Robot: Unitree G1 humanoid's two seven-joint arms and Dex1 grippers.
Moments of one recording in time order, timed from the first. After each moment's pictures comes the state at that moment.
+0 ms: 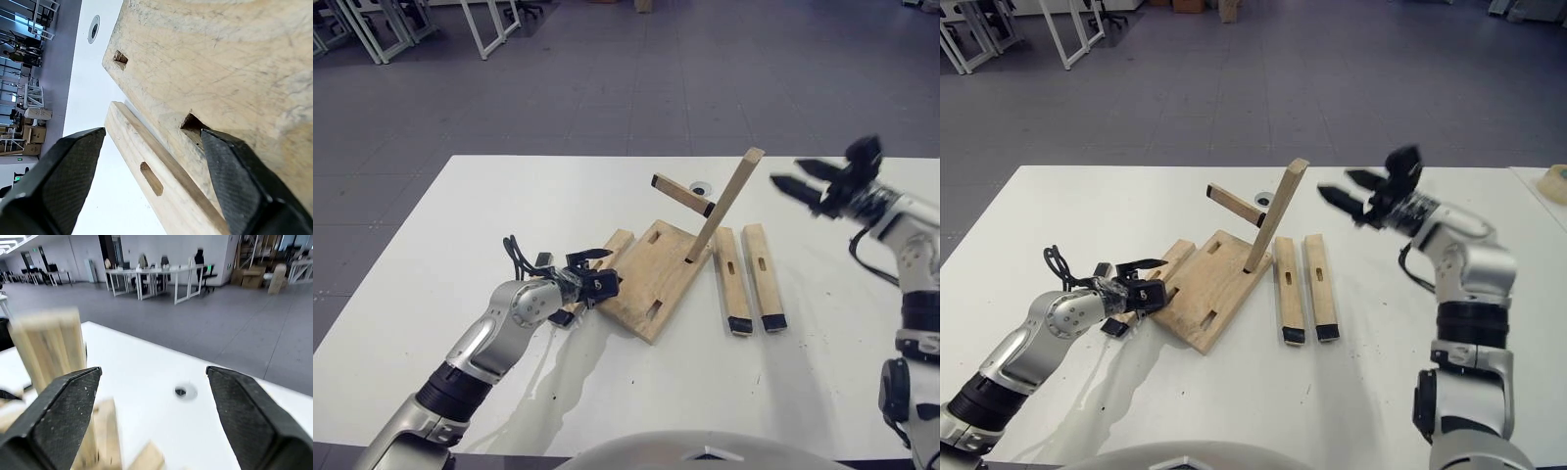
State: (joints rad) left arm -0.11 0.71 -0.39 -0.19 0.41 0.12 -0.66; right arm -0.64 -0.56 -0.30 0.16 0.53 0.59 0.81
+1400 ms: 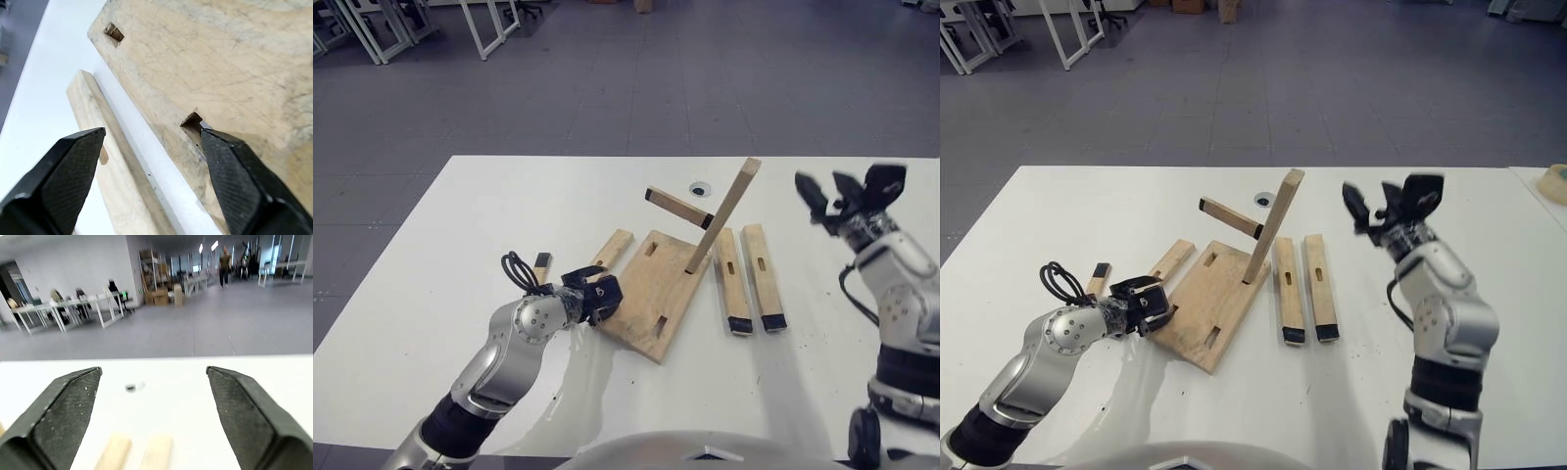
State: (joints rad) left arm 0.00 0.63 -0.39 -0.54 0.38 0.71 -0.76; right arm -0.13 -0.39 -0.26 -0.29 0.46 0.64 0.26
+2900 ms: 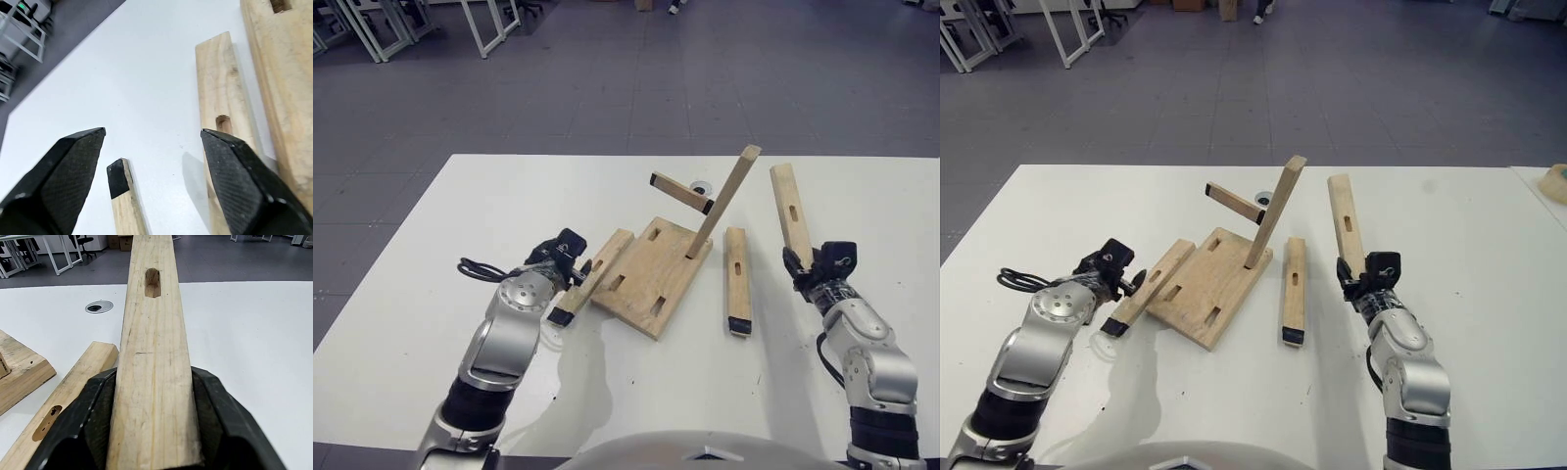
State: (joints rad) left arm -0.10 0.53 -0.23 -0.44 0.21 0.89 -0.32; right arm 0.05 -0.27 -0.20 -0.27 0.27 0.53 0.19
